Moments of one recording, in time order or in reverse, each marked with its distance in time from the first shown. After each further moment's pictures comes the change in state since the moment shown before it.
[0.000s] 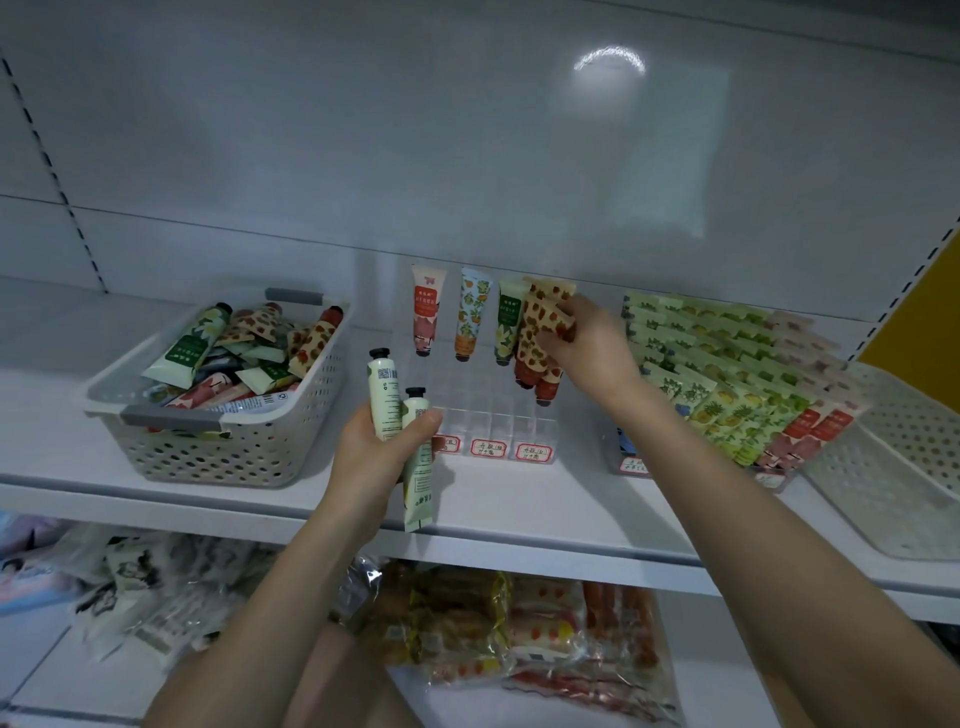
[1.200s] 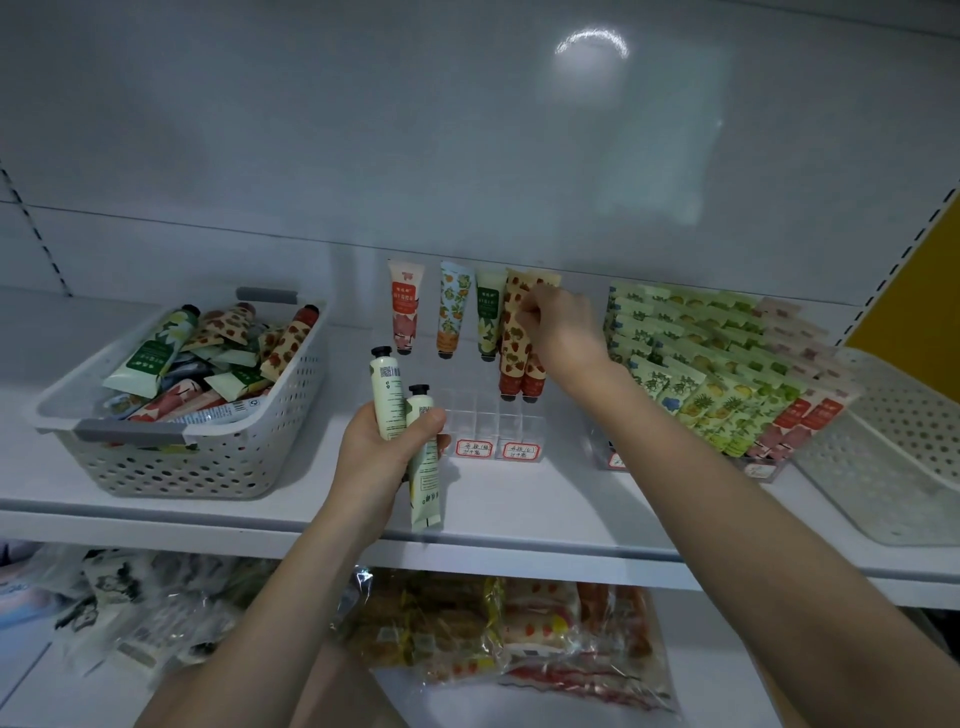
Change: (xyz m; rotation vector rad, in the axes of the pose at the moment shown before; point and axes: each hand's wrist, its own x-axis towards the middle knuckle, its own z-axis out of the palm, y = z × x) left_hand 0.011 -0.006 0.018 -0.041 -0.034 -0.051; right_hand 0.022 -0.005 0.012 -0.194 -0.070 0.038
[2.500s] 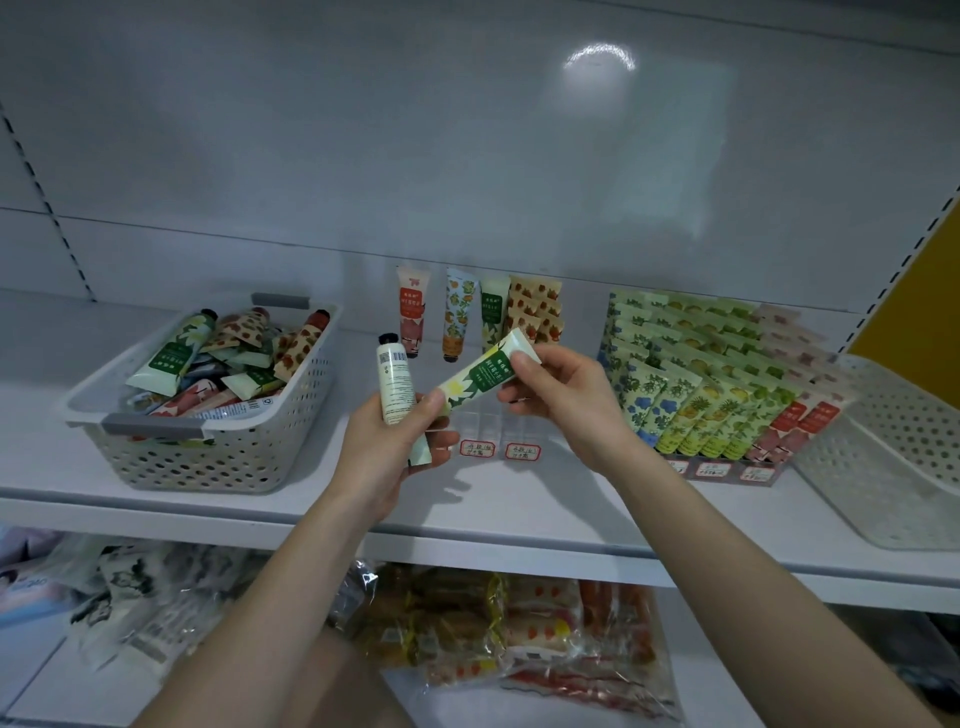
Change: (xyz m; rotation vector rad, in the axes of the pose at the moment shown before) left_hand -0.008 0.020 0.004 -0.068 -0.018 -0.002; right_hand -0.076 0.001 0.000 1.140 -0.157 0.116
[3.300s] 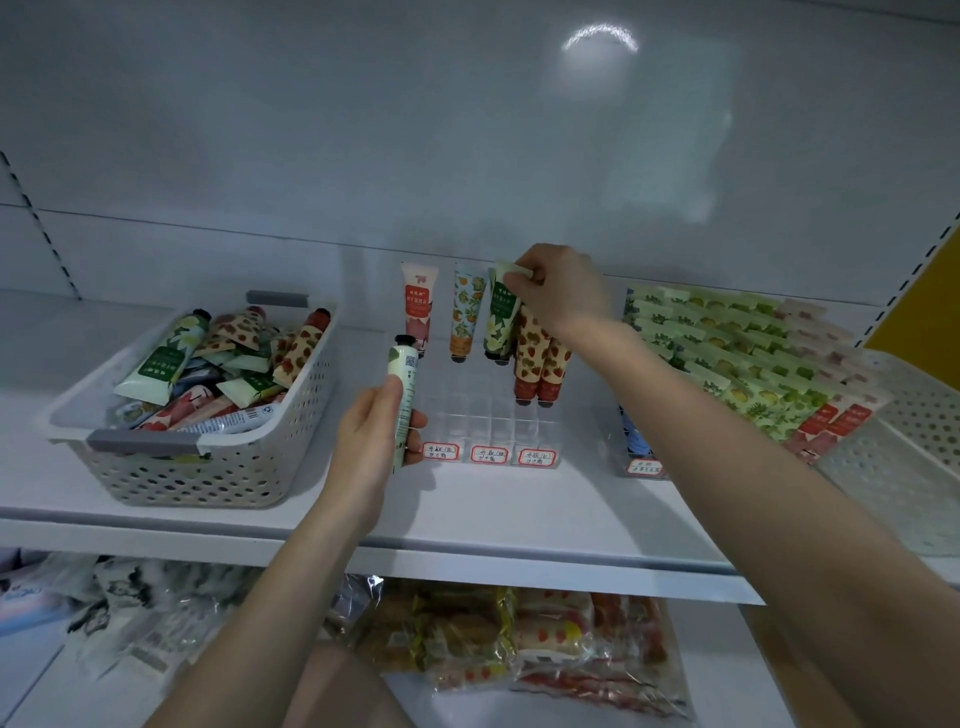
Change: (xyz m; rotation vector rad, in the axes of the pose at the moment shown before) left_hand 0.023 -0.004 -0.016 0.104 0.104 0.039; right_hand 0.095 -0.041 0.010 -1.057 0.178 -0.205
